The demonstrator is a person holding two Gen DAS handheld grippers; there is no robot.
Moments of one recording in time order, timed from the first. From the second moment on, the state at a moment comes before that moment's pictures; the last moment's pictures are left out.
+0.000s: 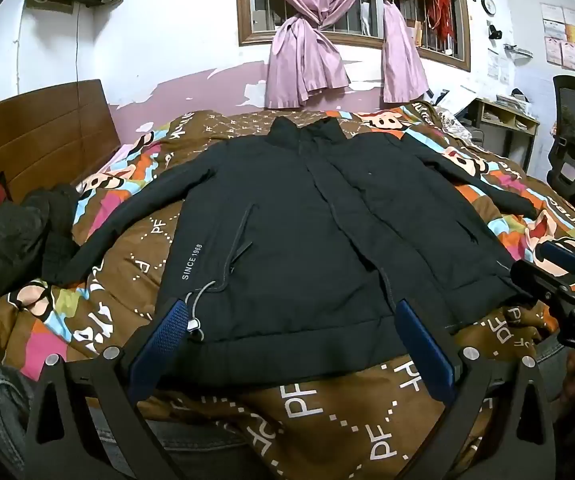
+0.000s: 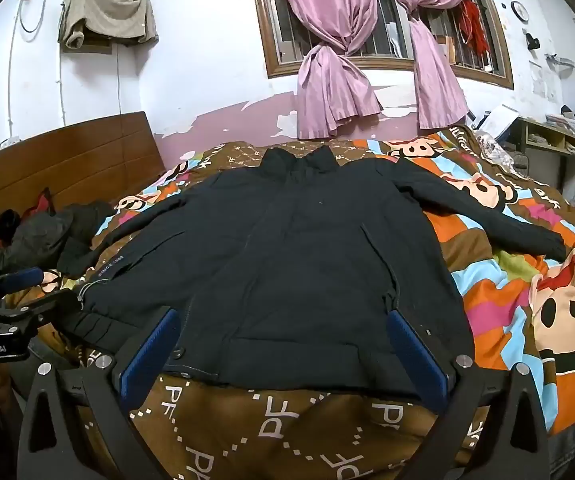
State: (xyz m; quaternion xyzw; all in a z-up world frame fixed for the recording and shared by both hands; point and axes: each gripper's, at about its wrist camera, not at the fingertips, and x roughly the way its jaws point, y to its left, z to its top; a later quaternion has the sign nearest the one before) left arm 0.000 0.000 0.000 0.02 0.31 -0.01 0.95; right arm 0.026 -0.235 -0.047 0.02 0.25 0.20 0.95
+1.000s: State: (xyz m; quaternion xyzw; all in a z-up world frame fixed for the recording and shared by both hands) left arm 0.001 0.000 0.004 0.01 0.31 -0.01 0.95; right arm 0.027 -0.239 -0.049 0.03 0.25 0.20 0.95
